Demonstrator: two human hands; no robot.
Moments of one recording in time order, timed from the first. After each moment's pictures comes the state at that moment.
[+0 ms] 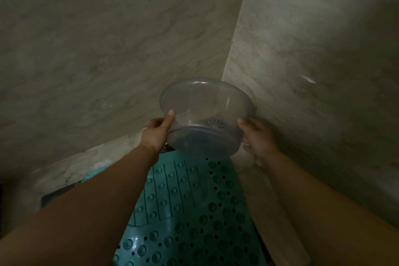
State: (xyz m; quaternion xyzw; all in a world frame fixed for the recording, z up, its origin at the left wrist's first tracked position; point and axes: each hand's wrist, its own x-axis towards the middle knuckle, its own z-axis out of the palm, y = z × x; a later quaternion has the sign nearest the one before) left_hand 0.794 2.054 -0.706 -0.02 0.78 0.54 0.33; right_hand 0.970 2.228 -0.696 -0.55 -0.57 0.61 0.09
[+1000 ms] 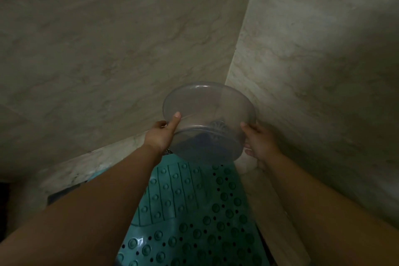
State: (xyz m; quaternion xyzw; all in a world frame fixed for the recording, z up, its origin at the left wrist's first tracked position) left_hand 0.792 2.042 -0.693 0.01 0.79 0.50 0.36; right_hand 0.969 2.211 -0.678 -0.56 -0.55 0.61 0.09
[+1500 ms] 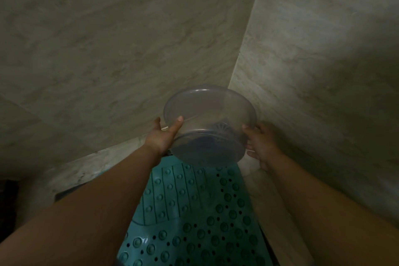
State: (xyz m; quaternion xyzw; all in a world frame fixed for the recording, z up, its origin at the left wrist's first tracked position) left_hand 0.792 2.029 -0.677 0.00 0.78 0.48 0.40; right_hand 0.966 2.207 -0.673 -0.57 -0.55 0.61 0.07
